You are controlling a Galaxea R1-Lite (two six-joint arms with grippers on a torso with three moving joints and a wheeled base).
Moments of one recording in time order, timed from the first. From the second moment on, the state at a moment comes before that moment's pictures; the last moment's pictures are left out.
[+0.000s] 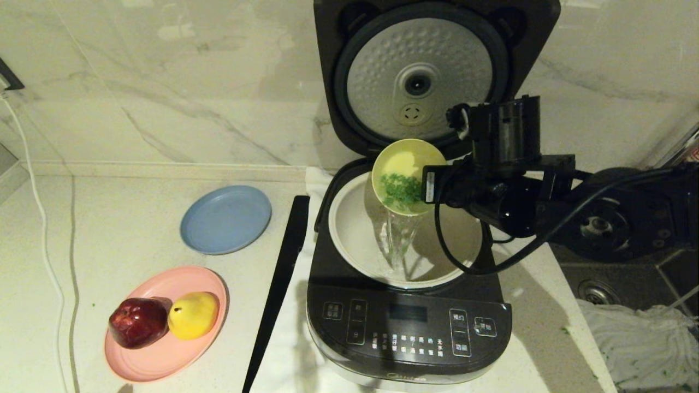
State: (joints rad) left arm -0.02 0.00 0.00 -0.01 0.00 0.01; right arm 0.66 1.87 -1.37 -0.27 -0.51 0.19
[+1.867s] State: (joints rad) left arm -0.02 0.00 0.00 -0.01 0.00 0.01; right arm 0.70 2.04 -1.02 -1.52 -0.59 -0.50
